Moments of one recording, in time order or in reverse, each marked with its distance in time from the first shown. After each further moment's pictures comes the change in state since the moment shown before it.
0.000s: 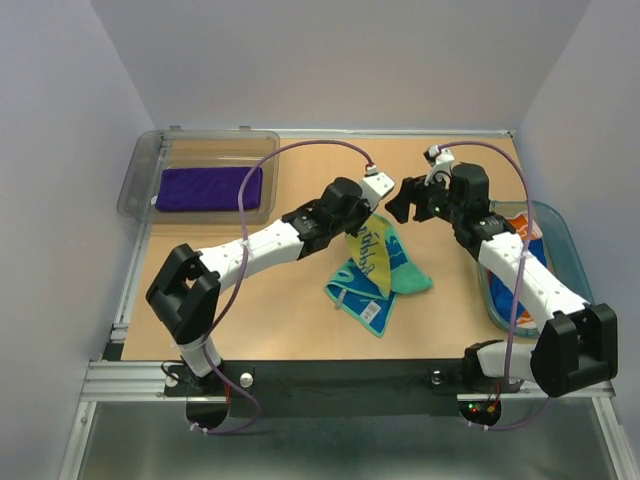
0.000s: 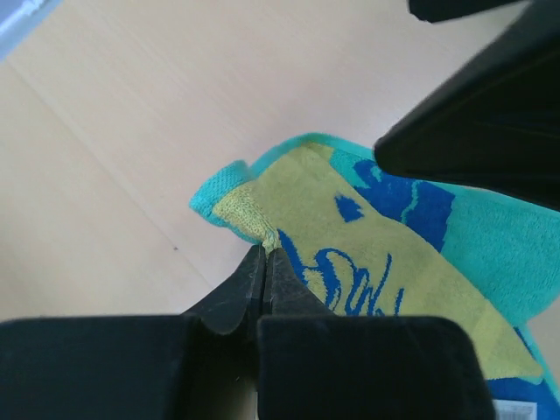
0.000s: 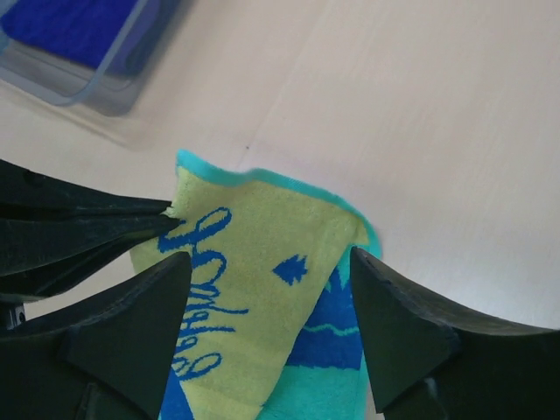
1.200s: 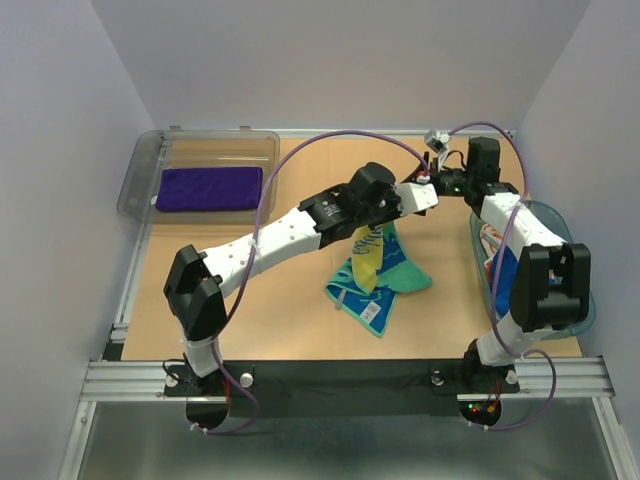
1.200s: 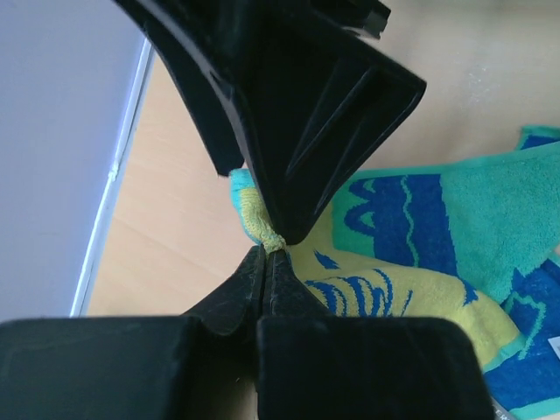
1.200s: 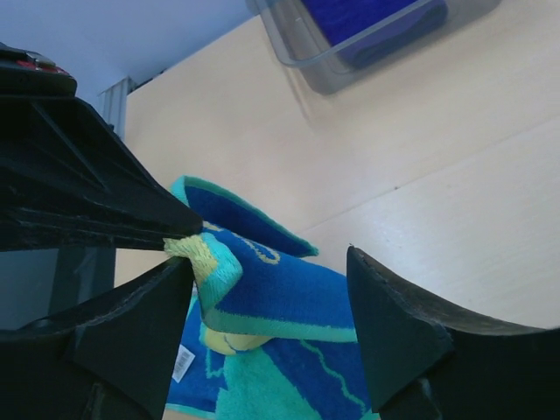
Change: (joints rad) left arm -0.125 0.064 0.370 -0.322 0.045 0.464; right arm -0.250 0.356 0.249 0.002 -0.996 -0.309
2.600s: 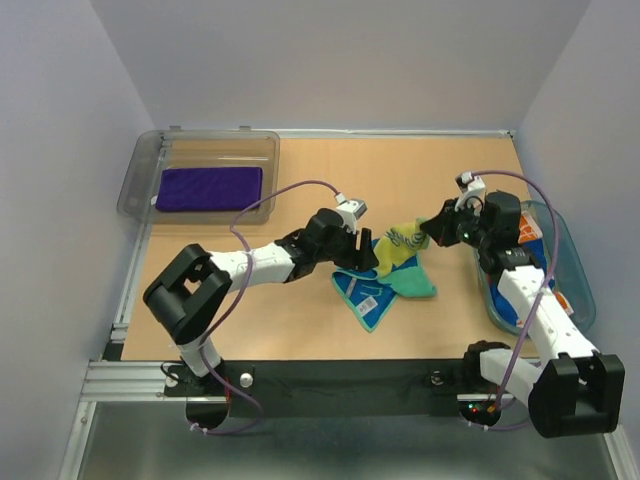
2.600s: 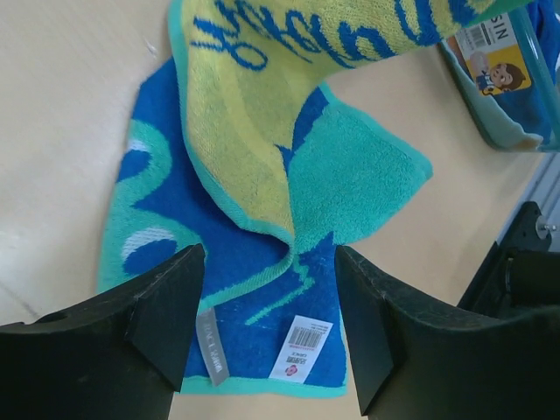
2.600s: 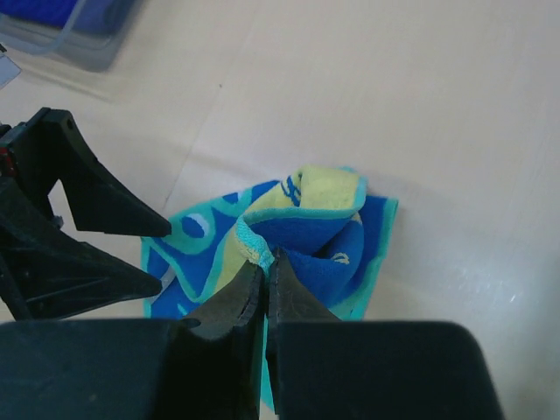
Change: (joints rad) left arm 0.145 -0.106 -0.719 0.597 0.300 -1.020; right arm 0.034 -0.566 -0.446 -0.045 0.779 0.249
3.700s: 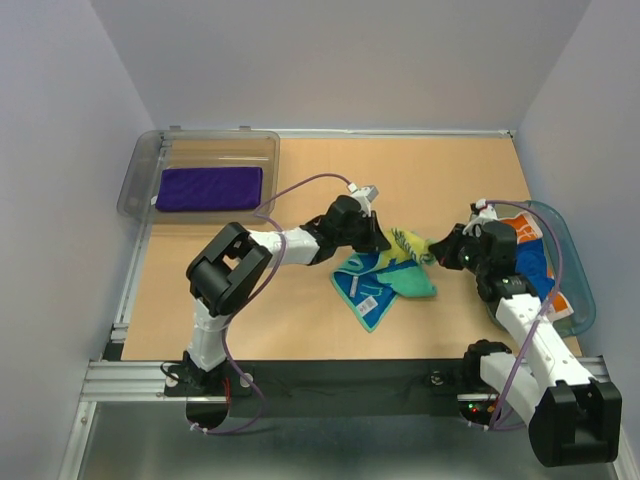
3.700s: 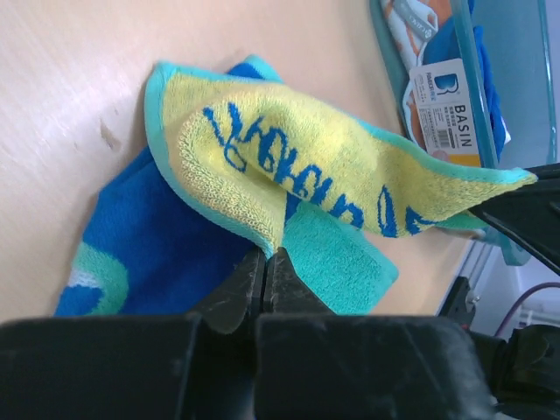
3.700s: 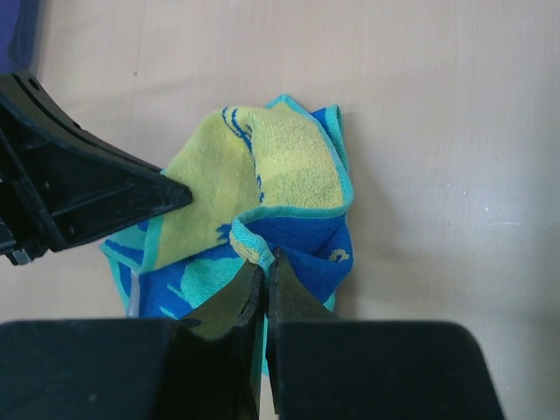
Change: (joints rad) left arm 0.026 0.309 0.234 0.107 0.073 -0.240; right arm 0.000 -0.175 -0.248 0.018 0.237 0.252
